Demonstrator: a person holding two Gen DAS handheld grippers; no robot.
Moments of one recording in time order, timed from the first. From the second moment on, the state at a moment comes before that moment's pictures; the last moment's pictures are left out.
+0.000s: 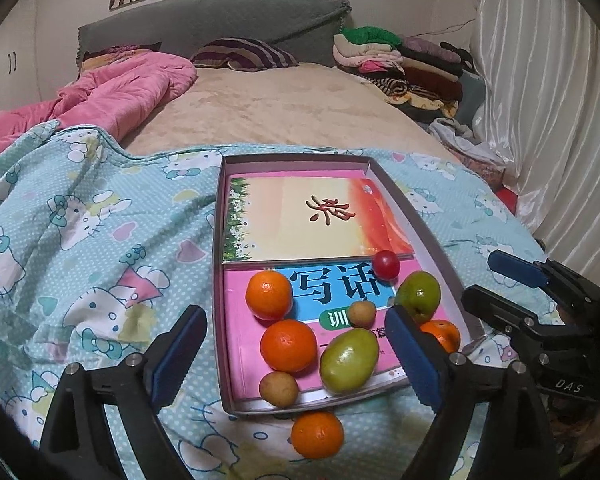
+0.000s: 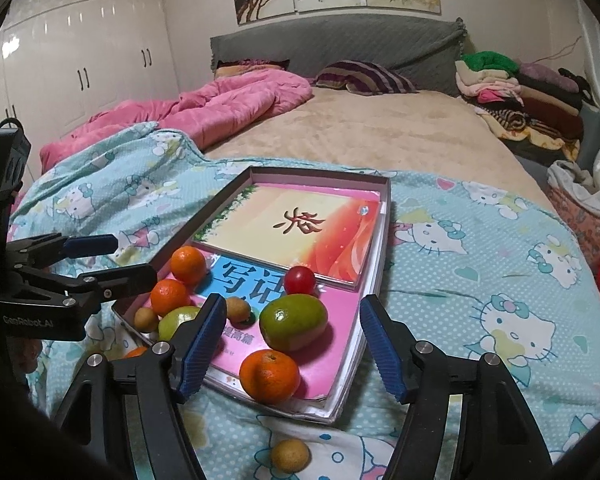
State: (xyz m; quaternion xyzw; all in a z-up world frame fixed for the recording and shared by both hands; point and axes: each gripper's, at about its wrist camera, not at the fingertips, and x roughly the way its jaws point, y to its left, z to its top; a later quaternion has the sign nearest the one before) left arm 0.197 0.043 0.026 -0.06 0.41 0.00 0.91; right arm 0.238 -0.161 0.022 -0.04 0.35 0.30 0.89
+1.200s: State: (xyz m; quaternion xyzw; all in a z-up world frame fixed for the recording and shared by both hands) left arm 0.143 0.031 0.022 -0.05 0.40 -0.01 0.92; right arm 0.187 -0.165 0.020 -0.08 0.34 0.31 0.88
